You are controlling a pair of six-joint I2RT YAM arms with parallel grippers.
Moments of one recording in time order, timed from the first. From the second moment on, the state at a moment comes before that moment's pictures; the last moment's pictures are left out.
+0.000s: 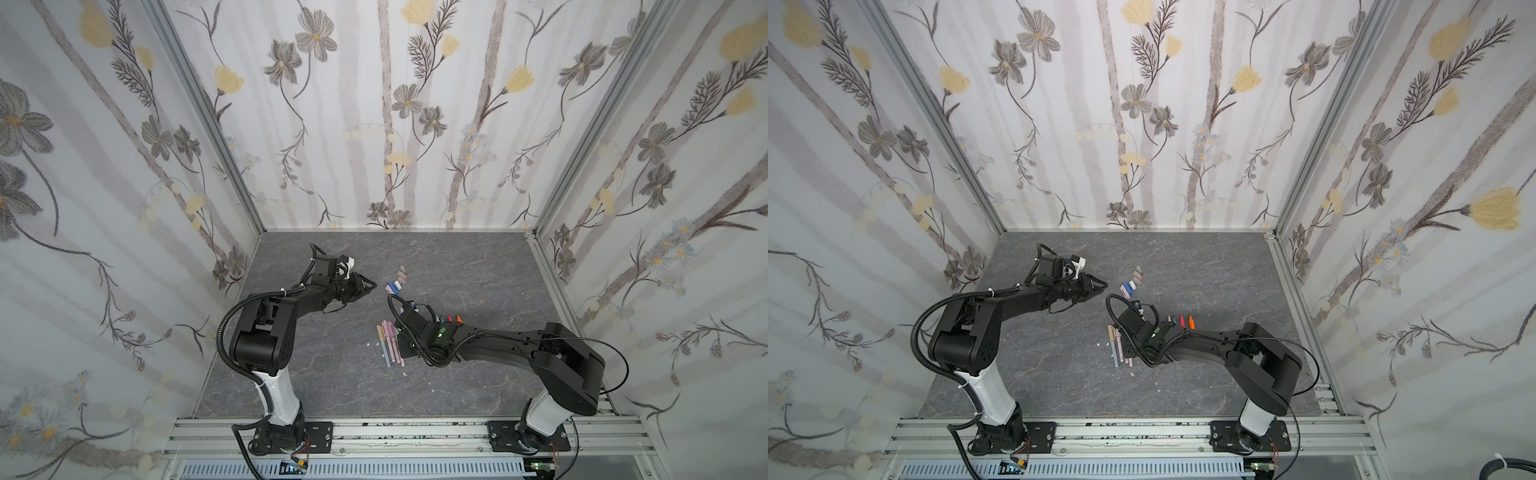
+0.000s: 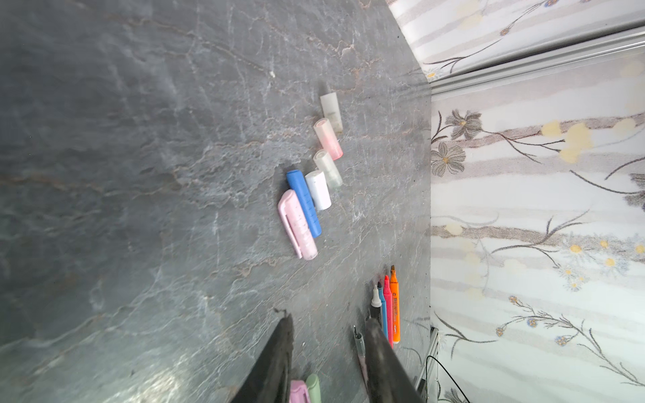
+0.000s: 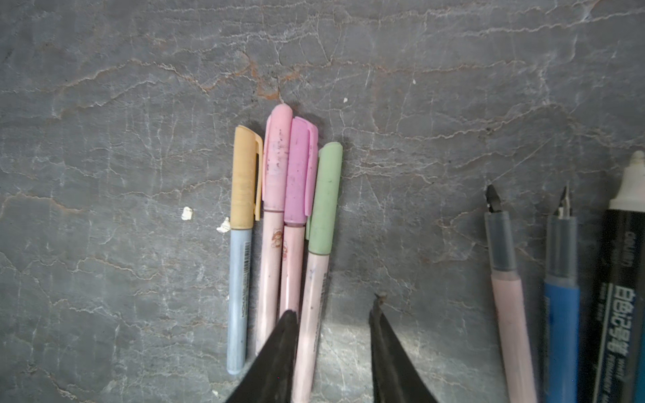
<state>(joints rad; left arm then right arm) -0.20 1.82 0.97 0.12 0.75 -0.73 1.02 1.69 0.97 -0.32 0.18 0.70</state>
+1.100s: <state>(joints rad) -0.19 1.80 0.93 0.12 0.78 -0.72 1.04 1.79 0.98 -0.30 0.19 0.72</state>
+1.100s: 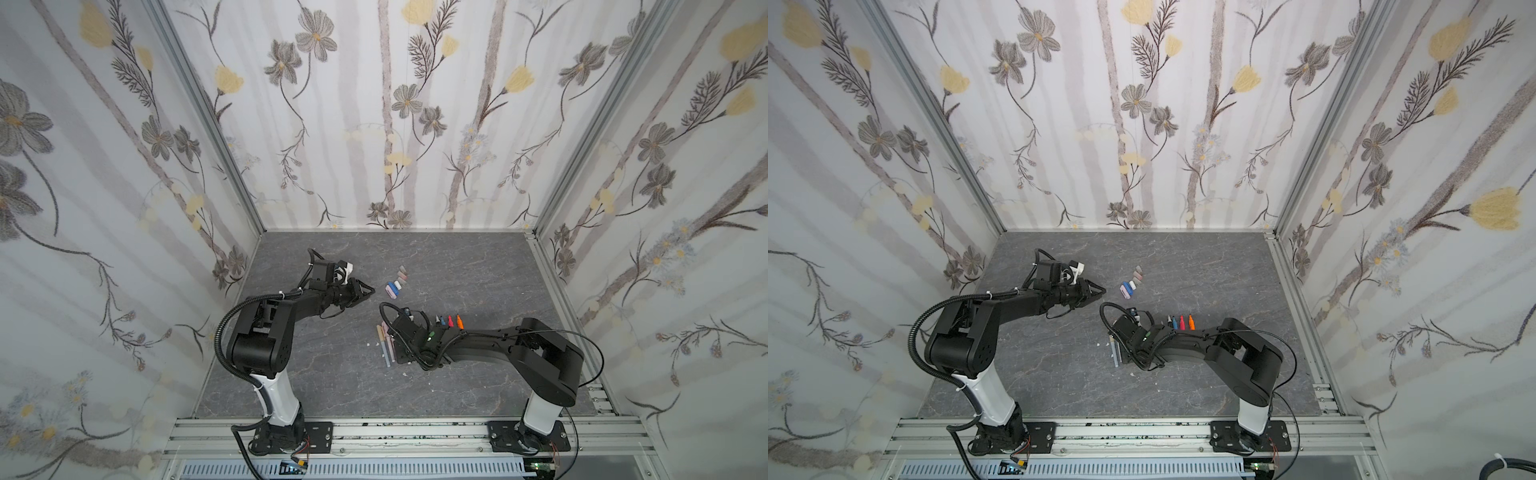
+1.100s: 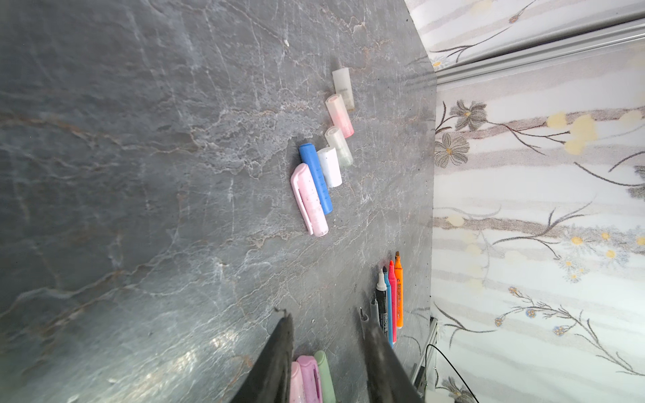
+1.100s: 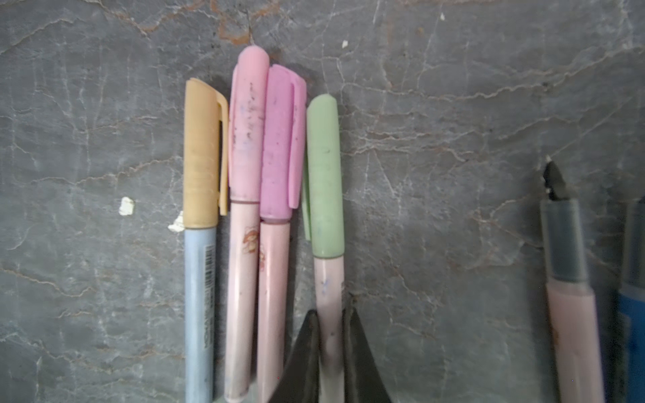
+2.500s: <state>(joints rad) -0.48 1.82 0.88 0.61 0.82 -1.09 0.78 1.42 0.85 -0.16 -0.06 0.63</state>
